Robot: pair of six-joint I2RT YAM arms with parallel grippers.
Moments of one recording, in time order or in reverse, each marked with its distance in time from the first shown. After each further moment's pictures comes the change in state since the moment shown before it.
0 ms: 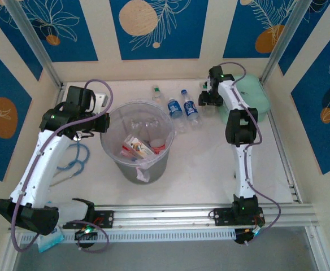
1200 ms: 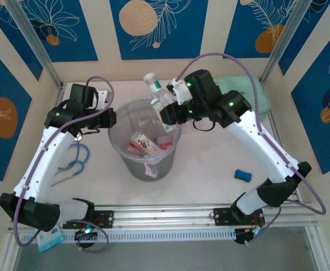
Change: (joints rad) left arm -0.006 0.031 -0.023 0.106 0.126 -0.127; right arm 0.630 -0.996 -0.472 -0.021 -0.154 0.143
